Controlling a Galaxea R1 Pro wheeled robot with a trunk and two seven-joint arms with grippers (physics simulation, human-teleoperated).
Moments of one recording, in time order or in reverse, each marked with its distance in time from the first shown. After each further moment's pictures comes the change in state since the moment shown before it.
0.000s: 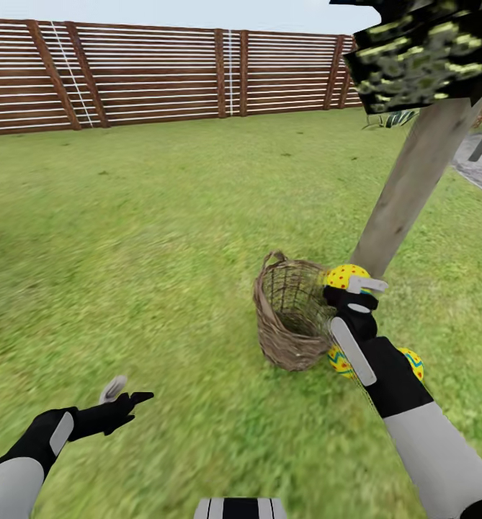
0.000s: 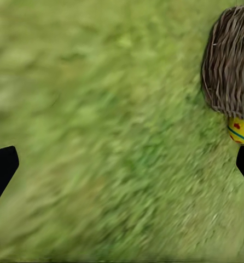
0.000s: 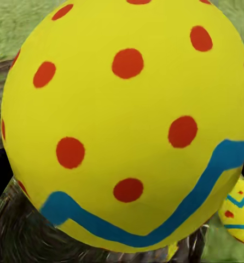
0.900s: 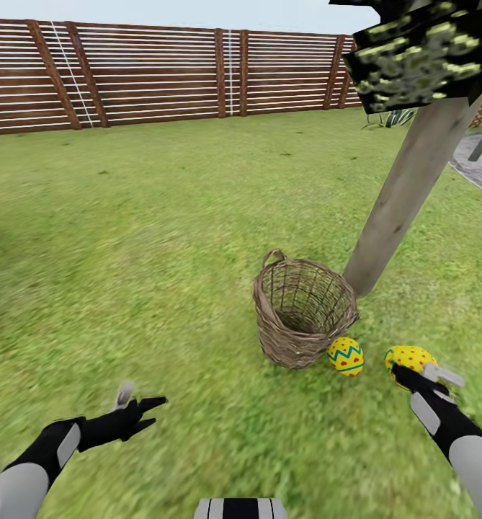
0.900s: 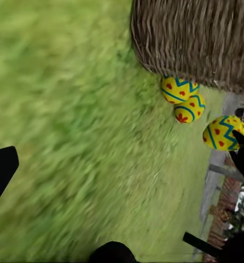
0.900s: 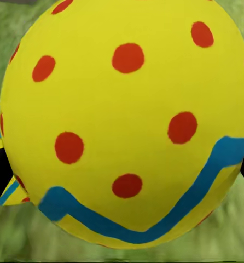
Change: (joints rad) left arm 0.002 -0.008 -0.013 0.104 -0.074 -0.028 -0.321; right arm 0.038 -0.207 -0.417 0.923 0.080 -0.578 0.614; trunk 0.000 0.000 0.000
